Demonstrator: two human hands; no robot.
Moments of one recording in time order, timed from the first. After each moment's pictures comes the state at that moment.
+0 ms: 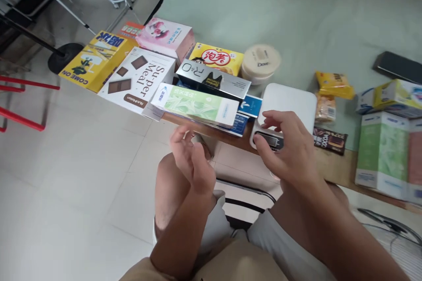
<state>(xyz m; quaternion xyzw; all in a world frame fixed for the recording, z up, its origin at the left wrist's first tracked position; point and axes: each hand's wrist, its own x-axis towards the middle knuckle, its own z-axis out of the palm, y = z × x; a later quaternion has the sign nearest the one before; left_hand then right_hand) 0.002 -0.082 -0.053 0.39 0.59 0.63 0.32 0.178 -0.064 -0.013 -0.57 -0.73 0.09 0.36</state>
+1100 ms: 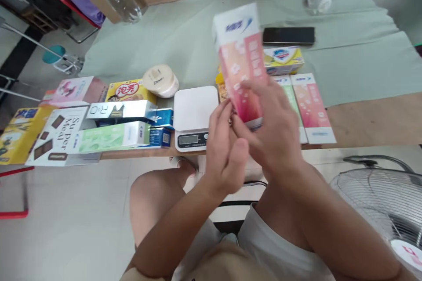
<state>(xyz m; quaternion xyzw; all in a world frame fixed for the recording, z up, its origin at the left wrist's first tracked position) 0.182 -0.086 -0.019 0.74 0.29 0.47 0.38 0.306 -0.109 0.017 -0.71 -0.57 0.01 0.41</state>
